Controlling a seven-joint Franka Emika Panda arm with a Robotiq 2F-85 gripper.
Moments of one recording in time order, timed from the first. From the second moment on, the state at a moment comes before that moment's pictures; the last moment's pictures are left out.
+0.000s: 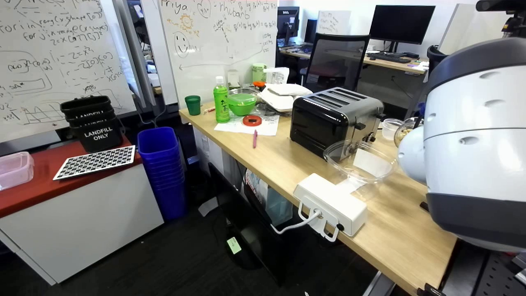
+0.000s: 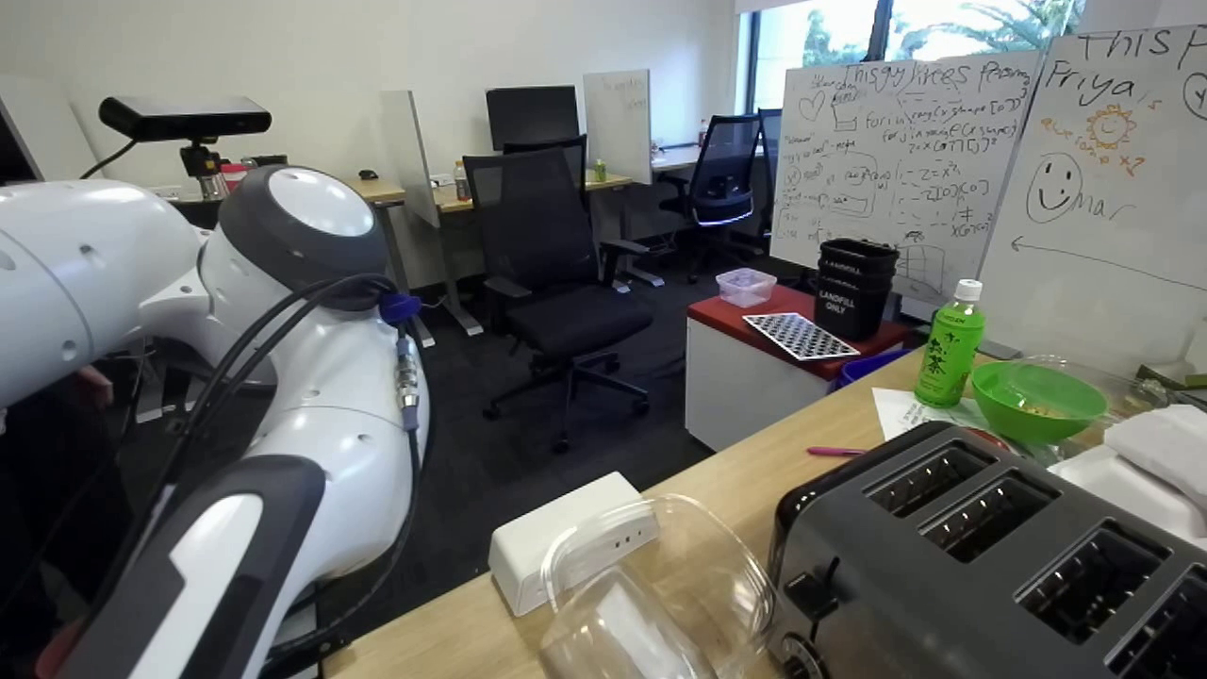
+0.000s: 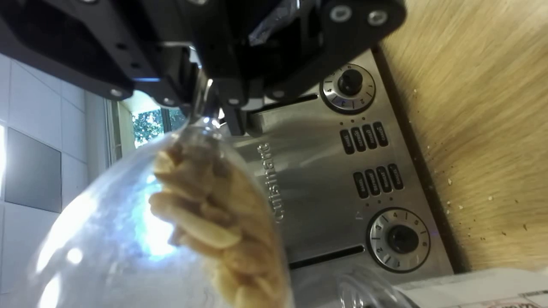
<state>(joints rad) 0.83 1.48 -0.82 -2.77 -2.60 1.12 -0.12</state>
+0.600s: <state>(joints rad) 0.86 1.48 -0.80 -2.77 -2.60 1.12 -0.13</state>
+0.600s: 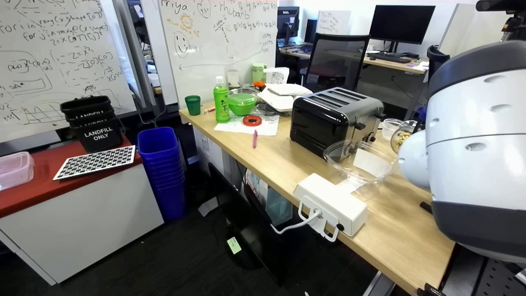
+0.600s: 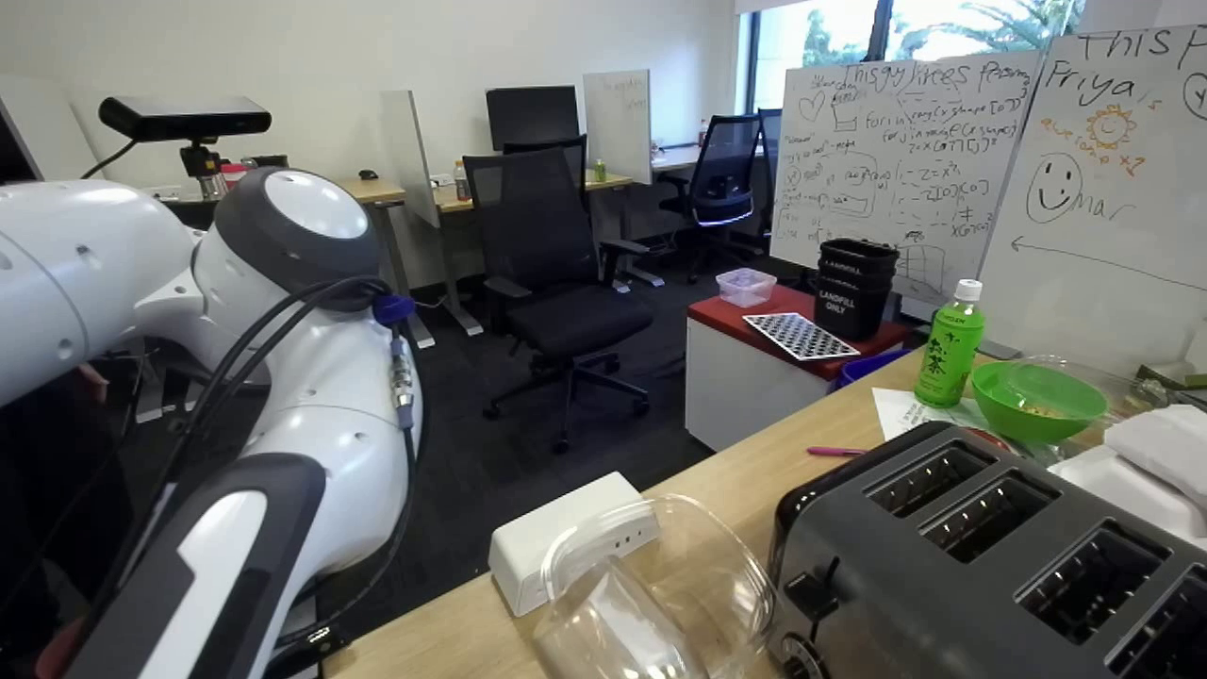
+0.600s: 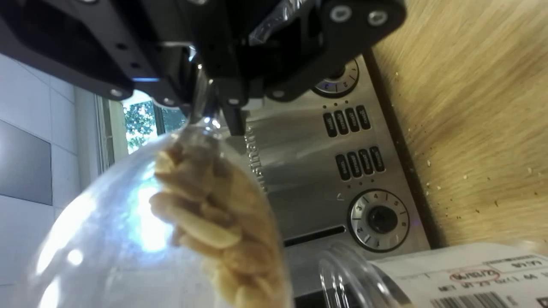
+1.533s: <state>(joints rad) 0.80 1.48 -0.92 -2.77 -2.60 1.02 -0.05</state>
